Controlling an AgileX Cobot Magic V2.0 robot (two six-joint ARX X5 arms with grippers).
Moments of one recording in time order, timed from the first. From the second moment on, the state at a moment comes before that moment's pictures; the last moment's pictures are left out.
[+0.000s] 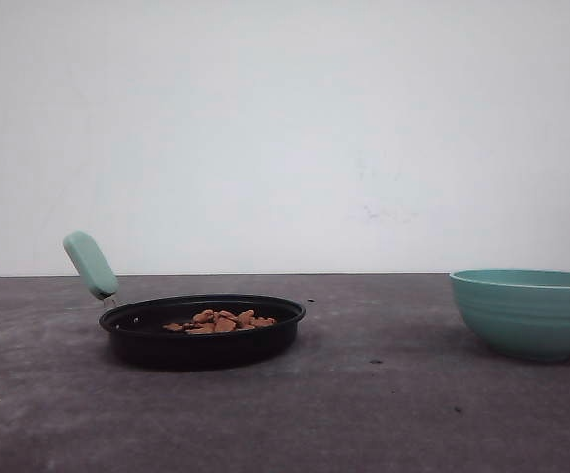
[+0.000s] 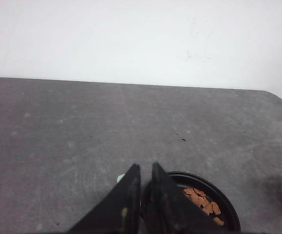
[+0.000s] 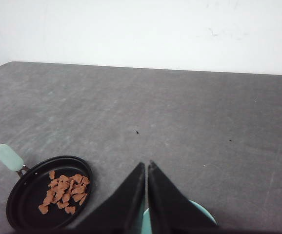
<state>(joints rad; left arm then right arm) -0.30 0.38 0.59 -0.35 0.02 -0.18 0.25 0.65 0.84 -0.46 -0.18 0.15</state>
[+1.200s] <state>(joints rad) -0.03 0.00 0.06 -0.21 -0.11 -0.01 0.25 0.65 0.84 -0.46 -0.18 0.15</state>
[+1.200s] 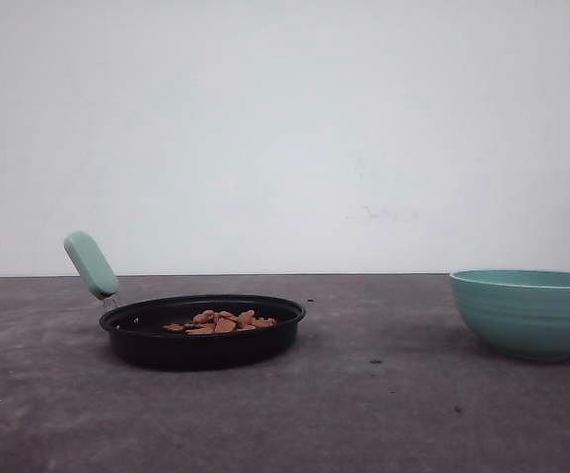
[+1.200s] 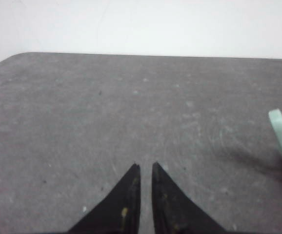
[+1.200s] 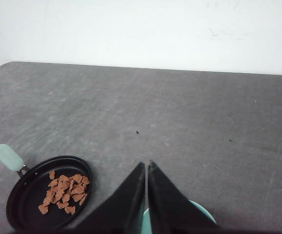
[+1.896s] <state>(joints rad) -0.03 0.00 0.05 -0.21 -0.11 -0.01 0.25 0.65 0.84 -0.46 -0.18 0.15</state>
